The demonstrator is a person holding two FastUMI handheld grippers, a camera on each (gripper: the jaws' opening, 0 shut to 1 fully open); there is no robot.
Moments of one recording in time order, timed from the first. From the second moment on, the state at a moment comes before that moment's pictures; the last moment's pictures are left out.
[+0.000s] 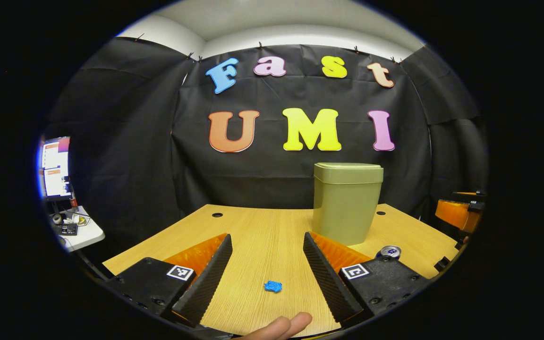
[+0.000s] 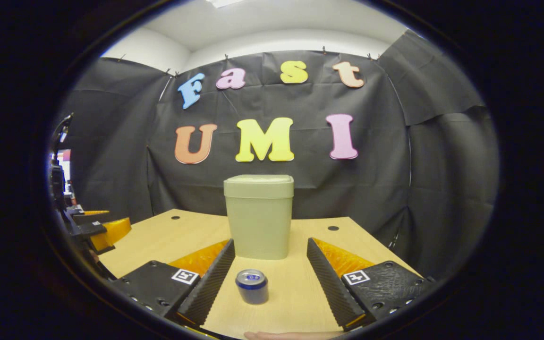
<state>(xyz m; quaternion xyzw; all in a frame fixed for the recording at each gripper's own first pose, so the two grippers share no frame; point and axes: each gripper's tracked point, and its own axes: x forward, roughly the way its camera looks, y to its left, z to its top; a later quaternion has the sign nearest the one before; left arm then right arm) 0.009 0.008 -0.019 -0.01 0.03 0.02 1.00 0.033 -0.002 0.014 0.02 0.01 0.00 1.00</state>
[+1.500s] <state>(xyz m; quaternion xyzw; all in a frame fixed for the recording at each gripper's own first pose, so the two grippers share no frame) 0.024 0.016 -0.034 -0.01 0.06 0.01 1.00 0.261 0.049 0.141 -0.03 0.07 0.02 1.00</state>
